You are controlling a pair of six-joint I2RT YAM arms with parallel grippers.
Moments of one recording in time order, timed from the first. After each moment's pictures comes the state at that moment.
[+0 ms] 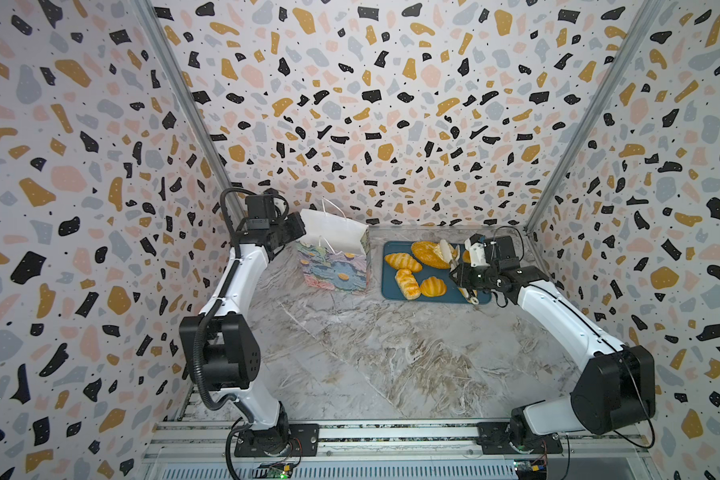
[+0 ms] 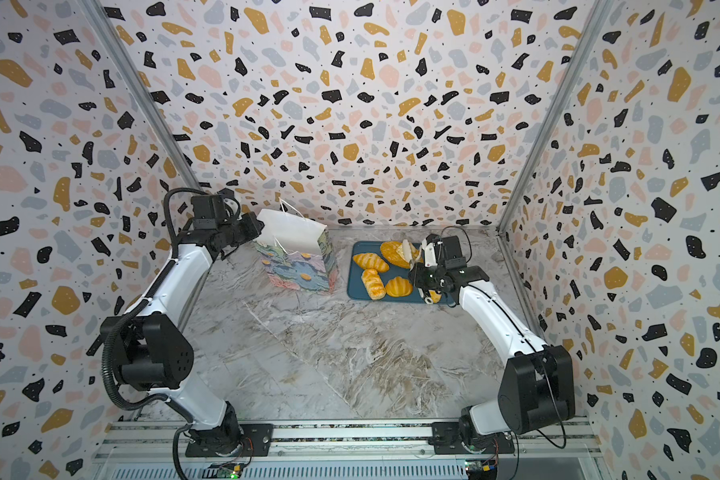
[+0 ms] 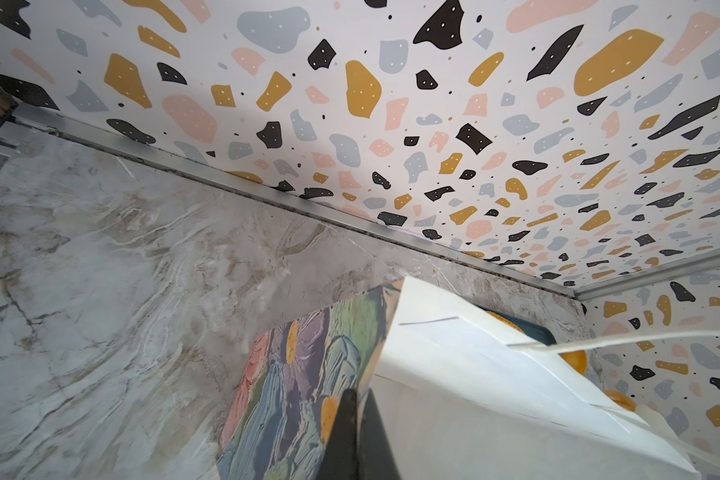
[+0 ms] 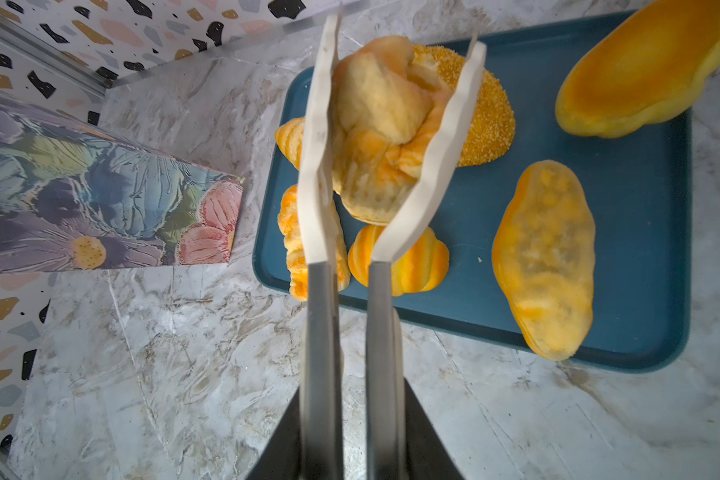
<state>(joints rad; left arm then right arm) 0.04 1.71 1.58 -0.44 0.33 -0.39 0.27 1.42 1.16 -0.53 -0.26 0.33</state>
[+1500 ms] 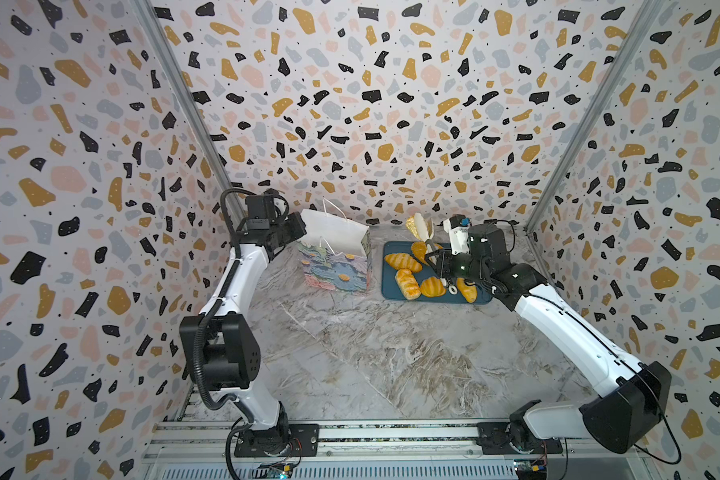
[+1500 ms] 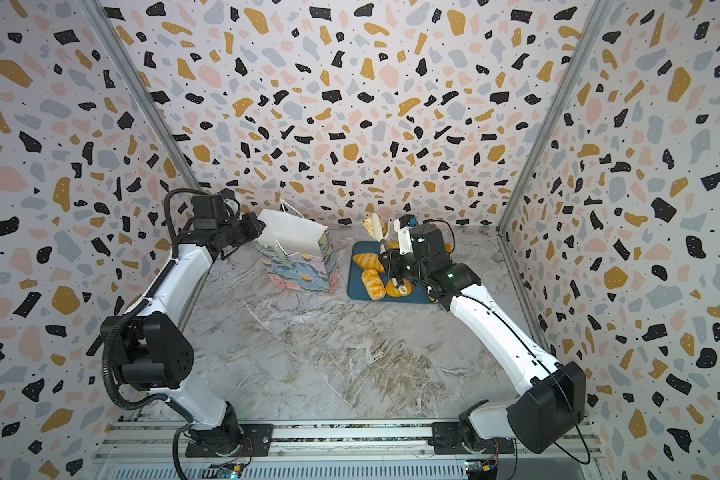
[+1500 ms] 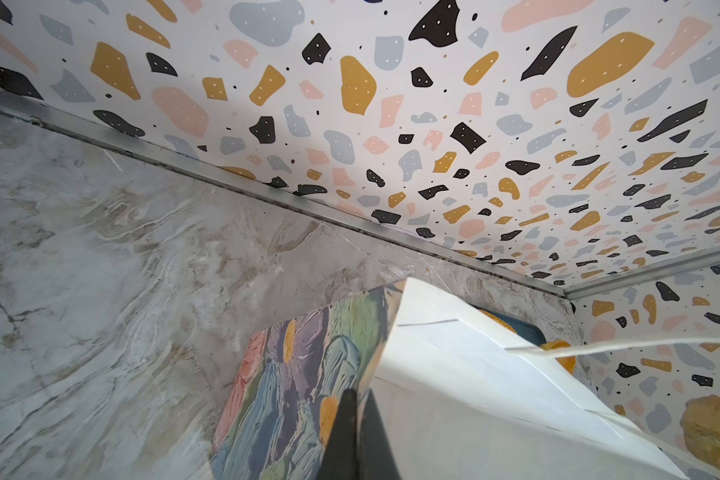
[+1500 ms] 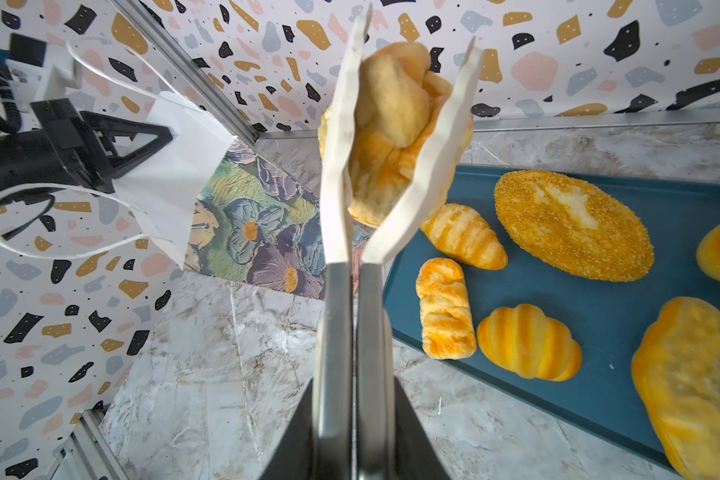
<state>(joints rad) 0.04 1.71 1.58 -0.44 0.35 -0.40 0.52 1.35 1.32 -0.46 -0.20 0.39</state>
